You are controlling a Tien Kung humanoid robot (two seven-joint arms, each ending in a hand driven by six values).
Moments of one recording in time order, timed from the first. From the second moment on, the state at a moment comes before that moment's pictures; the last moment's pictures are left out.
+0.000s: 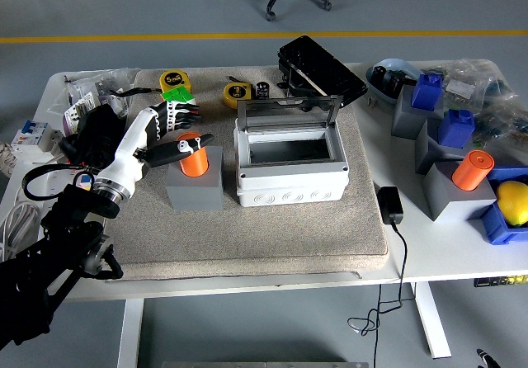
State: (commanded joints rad) left arm -0.36 0.26 -0.90 -1.22 1.01 0.27 -0.27; right arm 0.19 -0.18 0.25 0.28 0.48 -0.23 0.02
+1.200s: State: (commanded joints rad) left arm -0.42 0.23 -0.74 -1.13 0.82 0.32 -0.35; right arm 0.19 -0.18 0.25 0.29 0.48 -0.23 0.02
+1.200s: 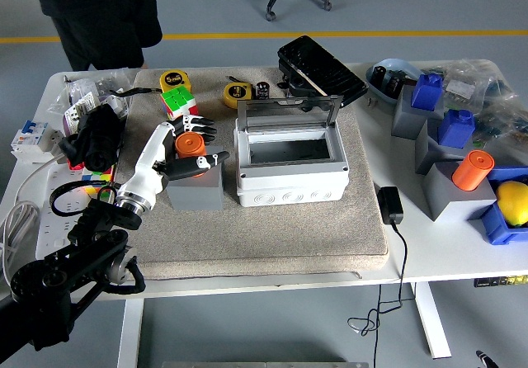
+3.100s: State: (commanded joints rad) left arm -0.60 0.23 -0.69 -1.32 1.09 0.20 -0.03; right arm 0.19 -0.18 0.25 0.29 0.49 -0.23 0.02
